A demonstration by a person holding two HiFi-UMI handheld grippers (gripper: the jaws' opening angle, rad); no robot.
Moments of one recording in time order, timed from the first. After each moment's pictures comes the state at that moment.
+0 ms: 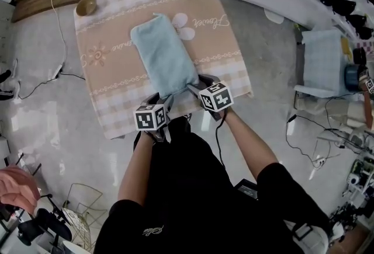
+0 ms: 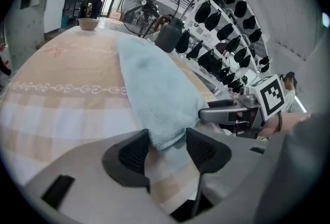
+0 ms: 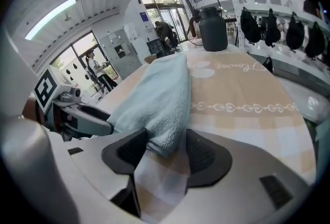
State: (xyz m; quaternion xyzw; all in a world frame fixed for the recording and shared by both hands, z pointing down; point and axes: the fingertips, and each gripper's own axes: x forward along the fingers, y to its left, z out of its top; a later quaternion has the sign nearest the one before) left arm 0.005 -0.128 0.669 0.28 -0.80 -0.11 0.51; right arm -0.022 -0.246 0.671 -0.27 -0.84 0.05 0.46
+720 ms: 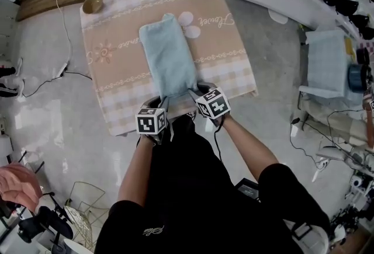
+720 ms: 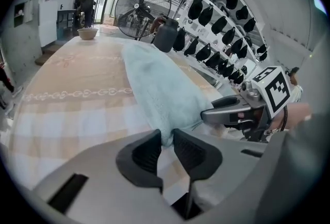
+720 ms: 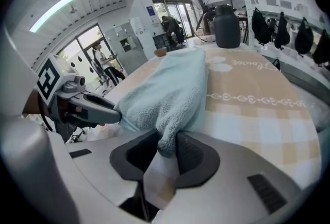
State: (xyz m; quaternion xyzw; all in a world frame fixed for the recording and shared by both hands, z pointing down) left arm 0.022 -0.098 0.663 0.29 -0.81 -0.05 0.50; right arm 0.011 -0.208 0.670 -0.29 -0.83 0.03 0.47
